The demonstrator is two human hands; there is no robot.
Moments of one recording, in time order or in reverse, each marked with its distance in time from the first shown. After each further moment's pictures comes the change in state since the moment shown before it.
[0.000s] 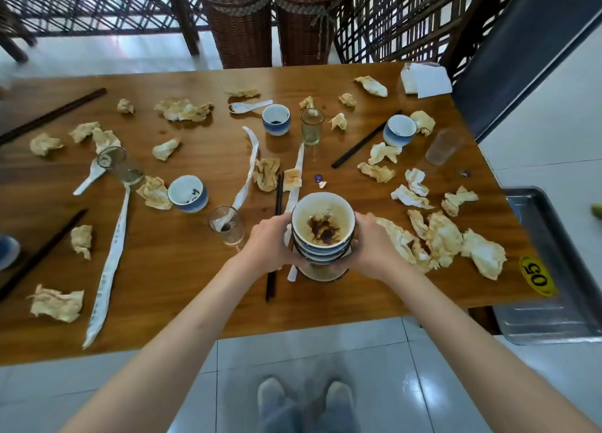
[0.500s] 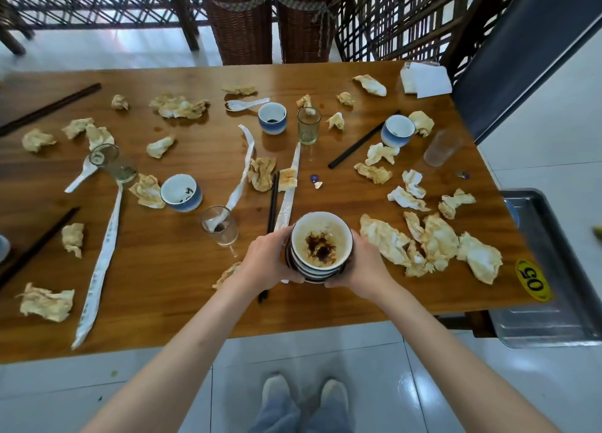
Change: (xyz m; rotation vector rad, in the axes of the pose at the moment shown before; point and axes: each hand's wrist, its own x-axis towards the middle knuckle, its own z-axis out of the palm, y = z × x) left_hand -0.007 -0.009 0.028 -0.049 0.018 -0.054; right_hand -0.010 0.024 0.021 0.093 -0.013 0.059
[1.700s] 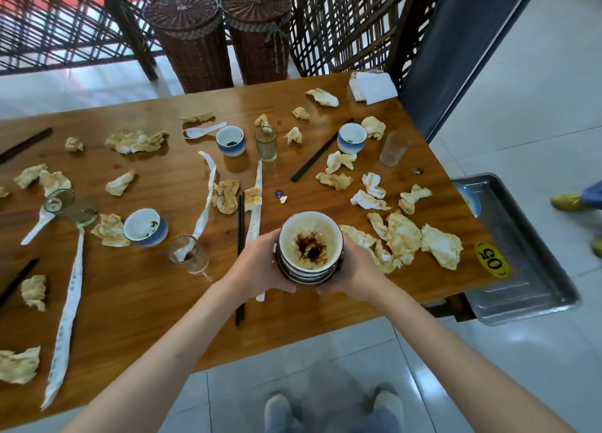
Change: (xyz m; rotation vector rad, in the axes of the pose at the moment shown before) left_hand 0.020 0.029 -0.003 -0.008 -0.083 0.215; right_hand -0.013 0.012 -0.034 0.126 0.010 -0.027
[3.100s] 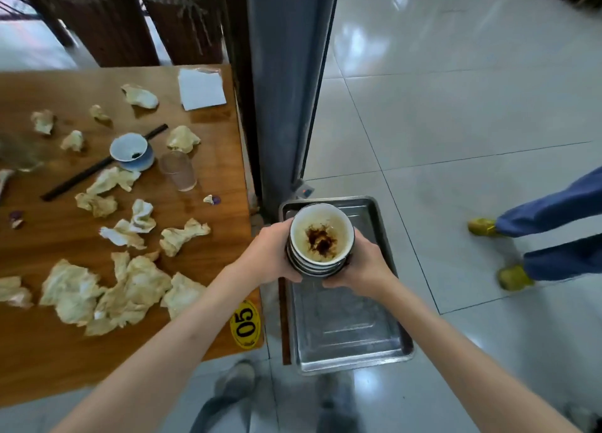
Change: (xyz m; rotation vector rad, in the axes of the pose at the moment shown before) left_hand 0.263 0.329 0.285 -0.048 -0.003 0.067; right_hand 0.016 0.281 -0.416 0.002 0.049 0.118
